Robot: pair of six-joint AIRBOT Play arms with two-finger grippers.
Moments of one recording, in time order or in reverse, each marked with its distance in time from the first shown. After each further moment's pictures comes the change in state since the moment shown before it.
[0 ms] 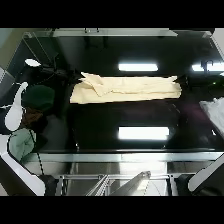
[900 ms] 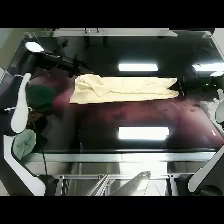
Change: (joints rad) left arm -0.140 0.026 0.182 -0.001 -0.132 -0.068; right arm 0.059 -0.138 0.123 -0.079 0.137 0.103
